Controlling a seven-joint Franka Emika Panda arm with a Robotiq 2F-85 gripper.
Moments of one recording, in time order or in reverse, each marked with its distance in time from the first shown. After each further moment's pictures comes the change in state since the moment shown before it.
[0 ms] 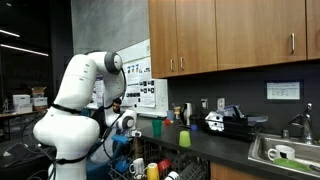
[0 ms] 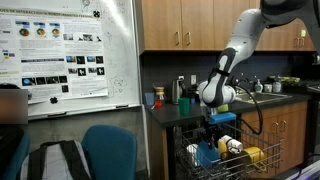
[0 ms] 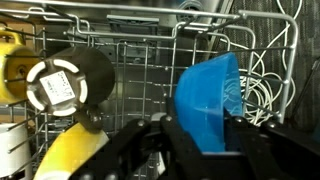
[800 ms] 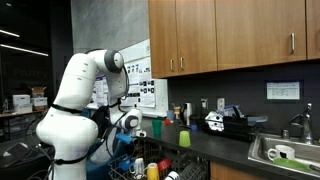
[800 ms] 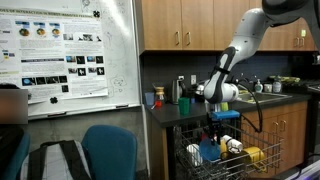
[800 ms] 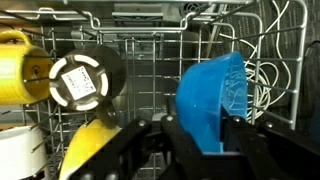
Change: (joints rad) arm -0.087 -0.029 0.012 -0.010 0.078 -0.014 -0.079
